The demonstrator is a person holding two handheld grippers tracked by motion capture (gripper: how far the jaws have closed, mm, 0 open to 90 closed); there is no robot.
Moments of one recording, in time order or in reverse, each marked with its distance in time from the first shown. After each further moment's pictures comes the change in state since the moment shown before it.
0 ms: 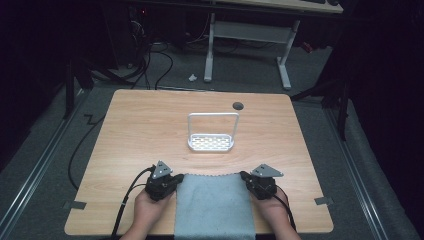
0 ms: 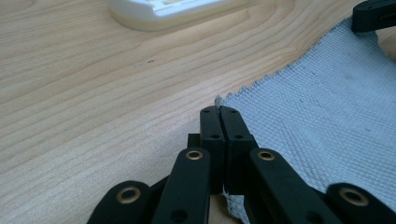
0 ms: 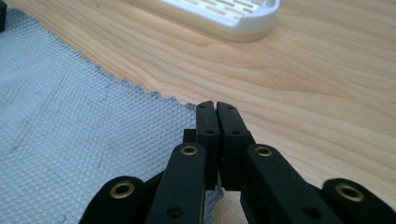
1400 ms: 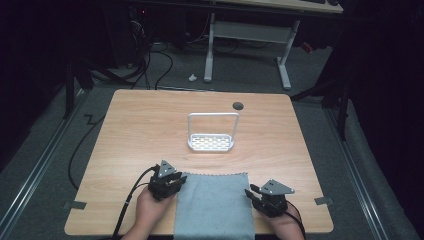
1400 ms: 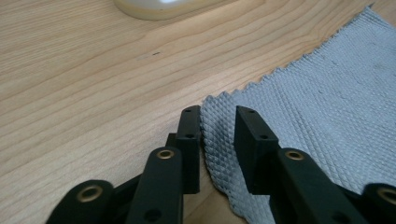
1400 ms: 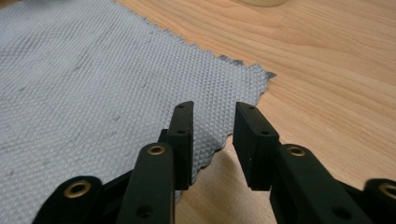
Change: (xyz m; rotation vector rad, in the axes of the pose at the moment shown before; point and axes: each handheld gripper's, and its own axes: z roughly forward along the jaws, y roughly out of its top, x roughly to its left) left arm -0.003 0.004 0.014 0.059 0.054 0.020; right arm 0.006 -0.032 -0.038 0.022 0.050 -0.060
